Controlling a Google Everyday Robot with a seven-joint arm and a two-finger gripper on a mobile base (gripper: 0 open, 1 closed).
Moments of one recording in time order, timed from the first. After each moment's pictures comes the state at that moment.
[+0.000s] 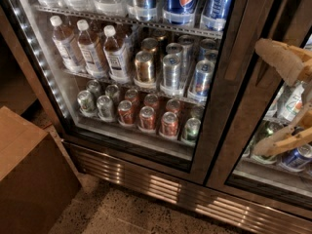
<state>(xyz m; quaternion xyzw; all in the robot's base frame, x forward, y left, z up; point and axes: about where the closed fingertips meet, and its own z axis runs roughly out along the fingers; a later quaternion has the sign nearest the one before) 0.375 -0.147 1.018 -0.49 0.55 0.34 0.58</state>
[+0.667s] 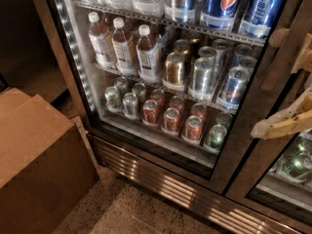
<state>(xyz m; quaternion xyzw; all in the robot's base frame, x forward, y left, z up) 0.388 -0.143 1.026 -0.49 0.56 0.33 0.58</state>
